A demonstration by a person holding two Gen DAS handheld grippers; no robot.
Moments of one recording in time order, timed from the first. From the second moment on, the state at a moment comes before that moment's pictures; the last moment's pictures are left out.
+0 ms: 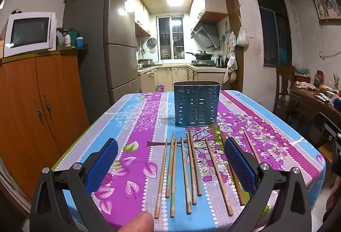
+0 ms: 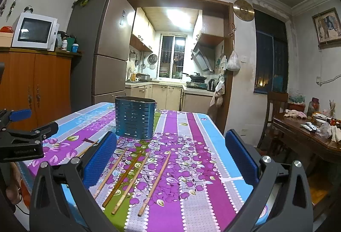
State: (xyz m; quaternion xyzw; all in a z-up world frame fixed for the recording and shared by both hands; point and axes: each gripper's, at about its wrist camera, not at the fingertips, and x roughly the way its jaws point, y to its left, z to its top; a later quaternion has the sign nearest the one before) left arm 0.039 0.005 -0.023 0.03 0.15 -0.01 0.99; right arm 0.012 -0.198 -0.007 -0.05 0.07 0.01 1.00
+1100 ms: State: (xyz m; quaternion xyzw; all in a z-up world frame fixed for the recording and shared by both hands) left arm 0.041 0.099 -0.134 0.02 0.21 -0.02 0.98; right arm 0.041 -0.178 -0.131 -0.03 0.25 0.09 0.96
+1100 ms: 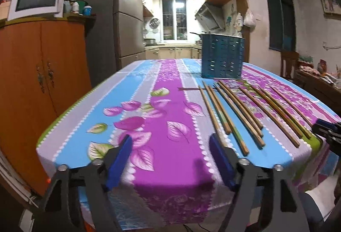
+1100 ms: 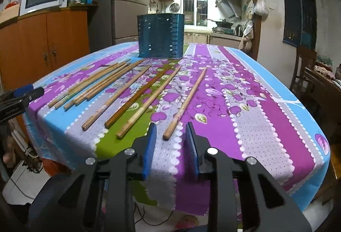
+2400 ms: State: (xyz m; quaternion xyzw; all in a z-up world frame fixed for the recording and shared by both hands) left arm 0.036 0.060 -0.156 0.03 0.19 -0.08 0.98; right arm 0.031 -0.183 -0.129 0.01 0.22 0.04 0.98
